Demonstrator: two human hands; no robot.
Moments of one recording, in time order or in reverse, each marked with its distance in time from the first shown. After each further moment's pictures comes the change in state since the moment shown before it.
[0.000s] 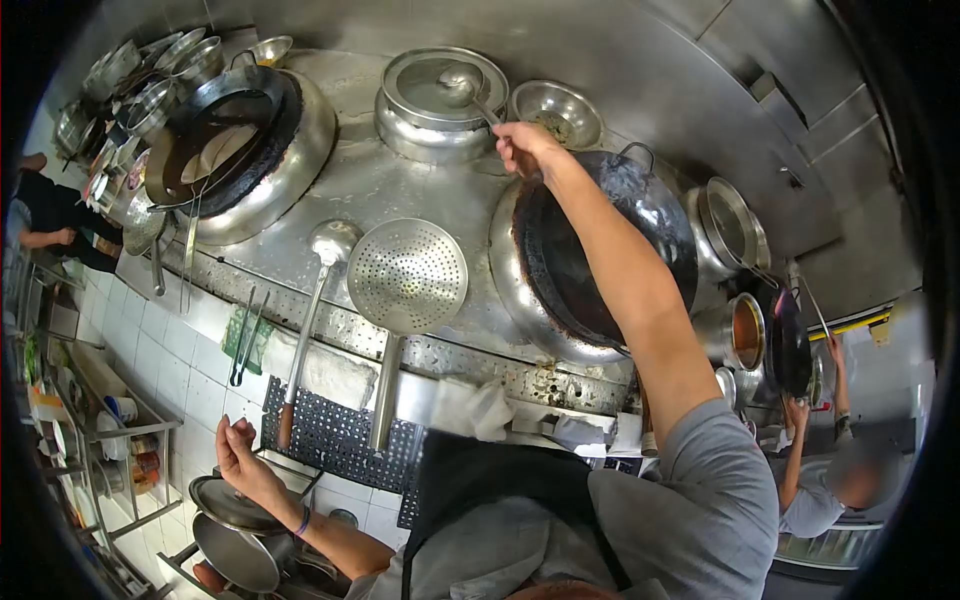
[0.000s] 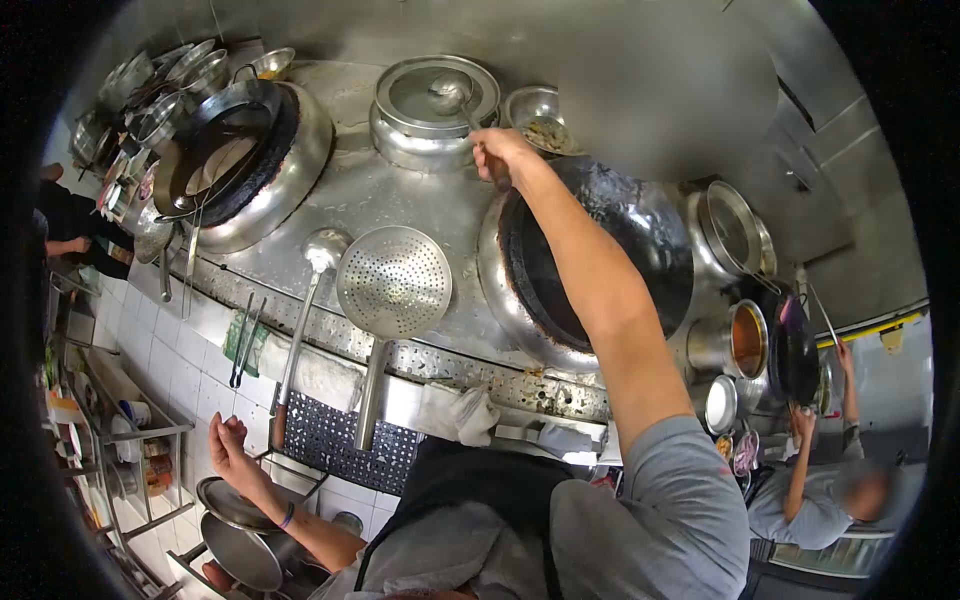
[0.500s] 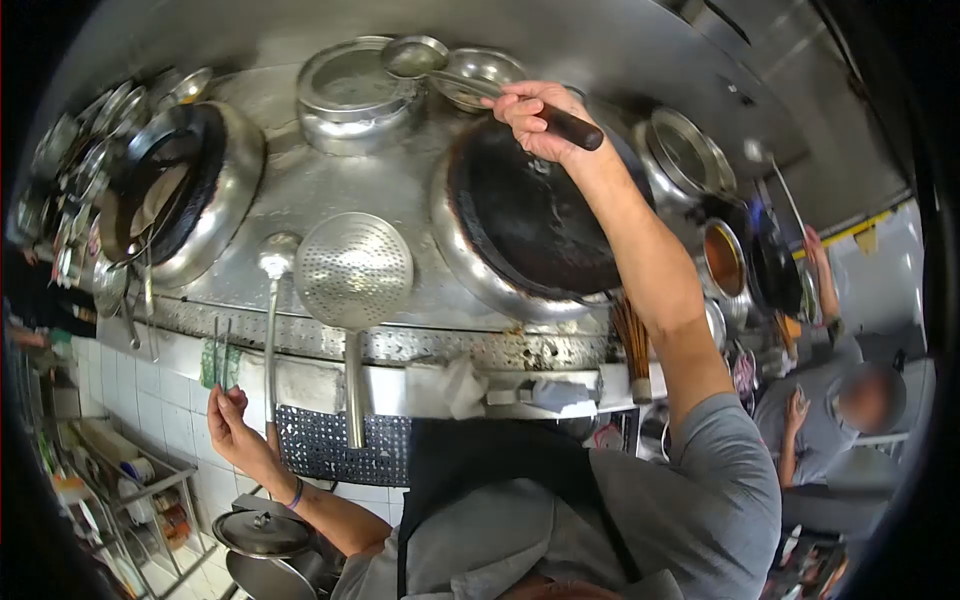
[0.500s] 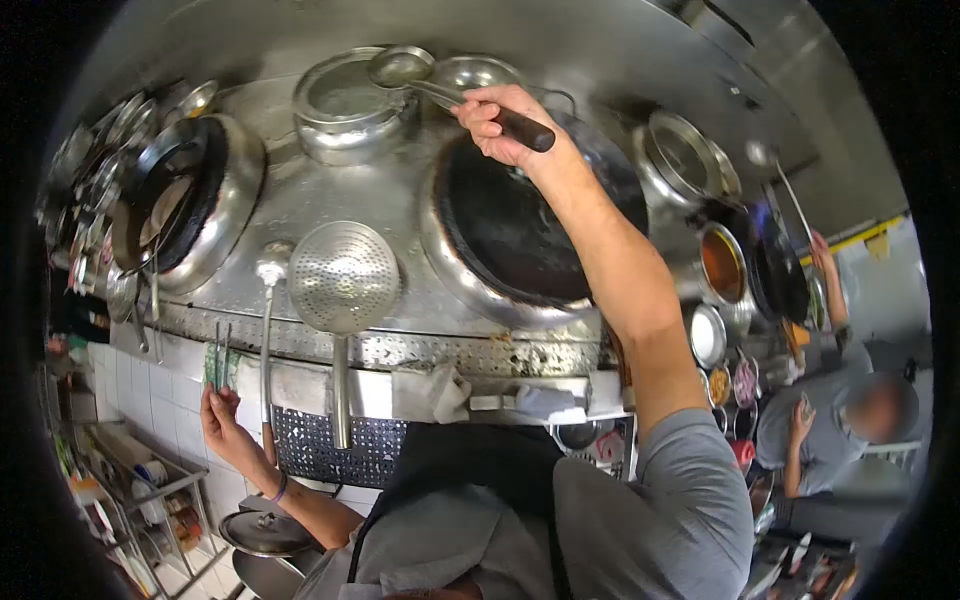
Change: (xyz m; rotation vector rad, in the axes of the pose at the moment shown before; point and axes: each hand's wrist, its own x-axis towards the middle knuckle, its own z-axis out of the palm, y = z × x) left_hand 0.003 0.016 0.088 -0.041 -0.194 0.002; right_hand -0.168 -0.033 -0.081 0.830 -0.297 0.089
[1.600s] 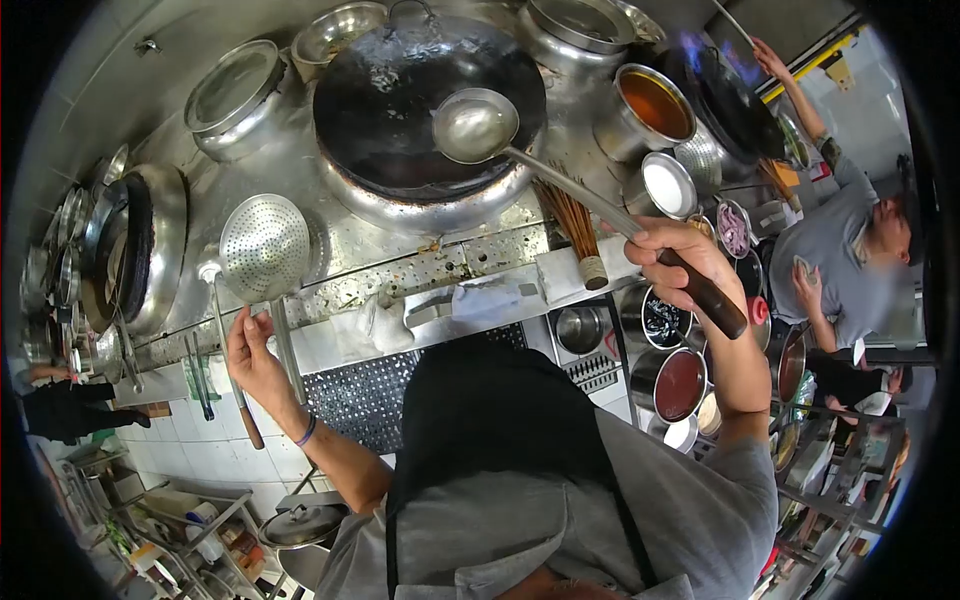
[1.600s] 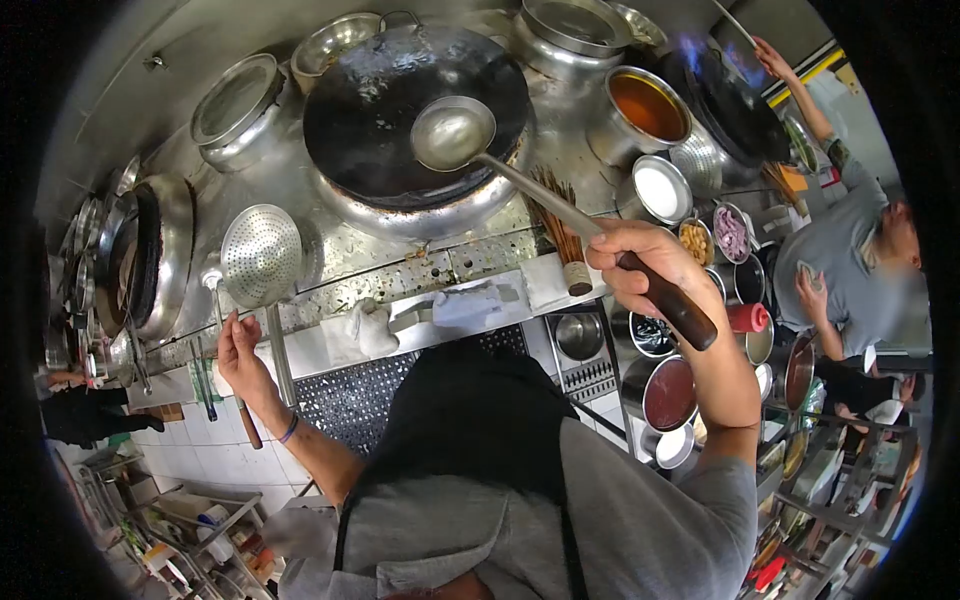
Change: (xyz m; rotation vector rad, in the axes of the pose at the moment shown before) left_hand -0.124 0.013 0.109 -0.039 -0.532 0.135; right_hand -0.452 0.156 -0.138 -0.079 0.431 -0.162
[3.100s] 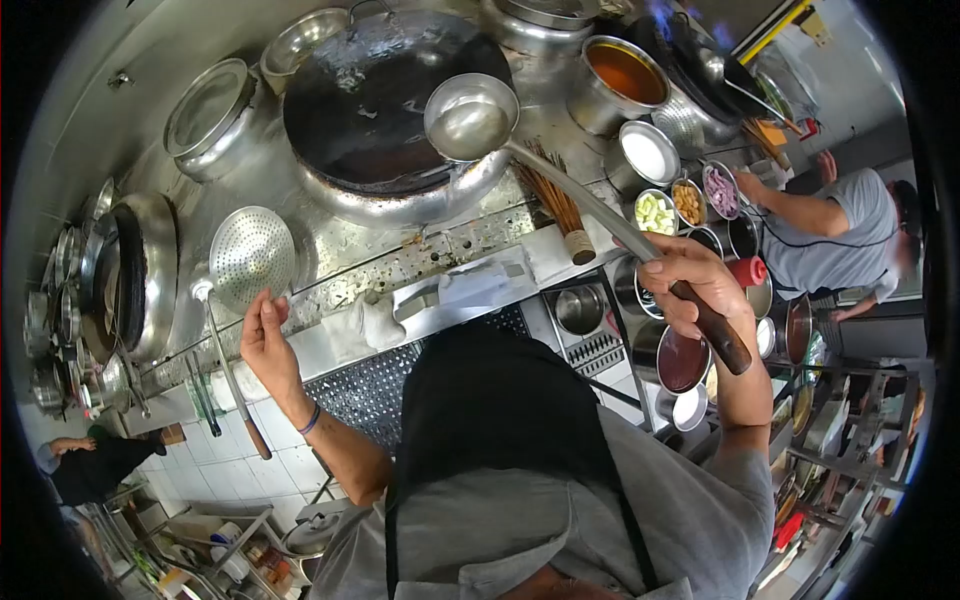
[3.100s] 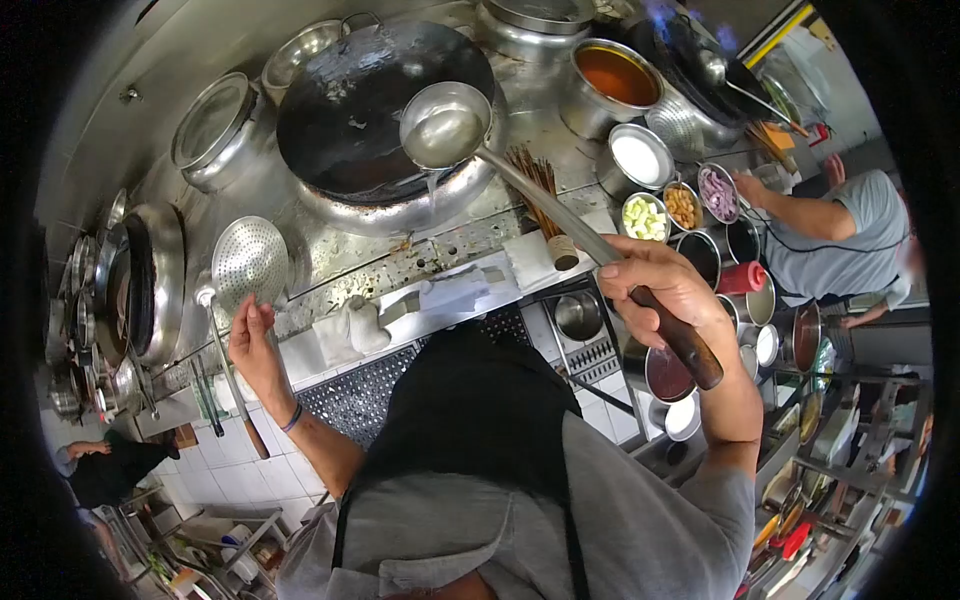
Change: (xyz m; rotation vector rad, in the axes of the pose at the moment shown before) left_hand -0.007 0.007 0.037 0.029 -0.219 -0.026; right_hand -0.065 0.044 -0.002 -0.076 0.116 -0.114
